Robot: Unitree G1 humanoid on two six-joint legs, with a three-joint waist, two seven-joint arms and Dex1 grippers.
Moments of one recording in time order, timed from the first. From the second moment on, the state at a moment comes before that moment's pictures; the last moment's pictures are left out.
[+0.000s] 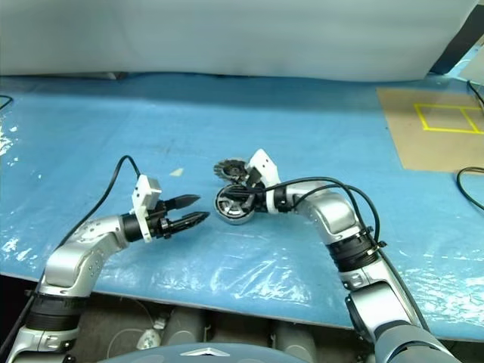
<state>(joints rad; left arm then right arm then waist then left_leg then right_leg) -0.13 0.46 0.05 -0.20 -0.46 0.50 -0.94 -0.58 -0.38 0.29 0.03 0.40 0.68 0.85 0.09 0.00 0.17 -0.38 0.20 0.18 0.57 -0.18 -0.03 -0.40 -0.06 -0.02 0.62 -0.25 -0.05</state>
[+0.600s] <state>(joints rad) -0.24 0.43 0.06 -0.12 -0.48 0.46 -0.88 -0.57 -0.37 0.24 0.08 0.40 0.69 0.95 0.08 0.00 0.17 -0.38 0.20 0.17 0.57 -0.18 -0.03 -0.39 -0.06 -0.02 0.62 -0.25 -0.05</state>
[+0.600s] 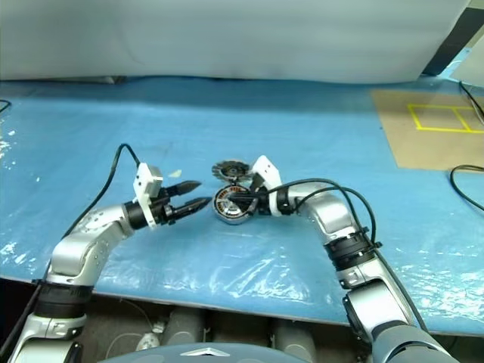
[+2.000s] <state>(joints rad) -1.09 0.19 -0.09 1.13 -0.10 -0.10 -1.48 -0.16 -0.61 -0.03 -0.37 0.59 0.93 0.79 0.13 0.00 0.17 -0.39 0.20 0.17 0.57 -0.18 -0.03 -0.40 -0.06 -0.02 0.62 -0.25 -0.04</state>
